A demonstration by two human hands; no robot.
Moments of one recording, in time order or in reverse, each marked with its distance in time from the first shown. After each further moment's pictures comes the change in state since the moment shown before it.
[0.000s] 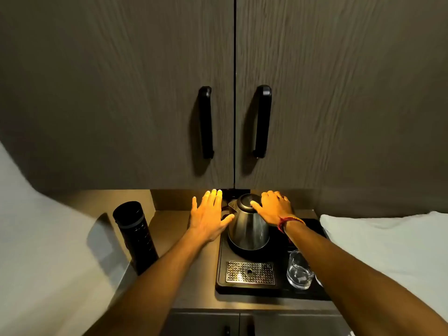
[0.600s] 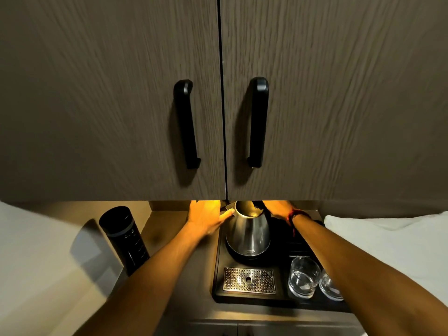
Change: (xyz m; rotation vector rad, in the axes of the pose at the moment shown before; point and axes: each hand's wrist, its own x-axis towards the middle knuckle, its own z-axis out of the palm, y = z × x) left_hand 0.040 -0.002 0.007 0.104 0.057 0.035; right_hand 0.029 0.050 0.012 0.595 -0.310 0.344
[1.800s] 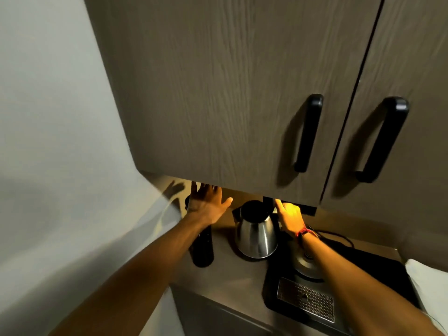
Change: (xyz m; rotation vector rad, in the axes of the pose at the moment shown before) left_hand -0.084 -0.133 -0.068 0.047 0.003 -0.401; right_hand -0.028 -0.109 0.122 0.158 0.040 -0.394
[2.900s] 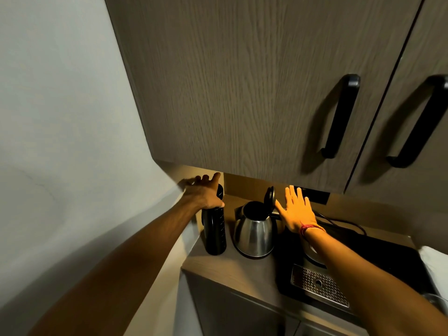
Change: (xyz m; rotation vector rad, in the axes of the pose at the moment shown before) left_hand 0.015 -0.061 -0.005 -0.028 -0.352 -0.059; right_hand 0.024 0.029 0.038 -0.701 -0.122 -0.185
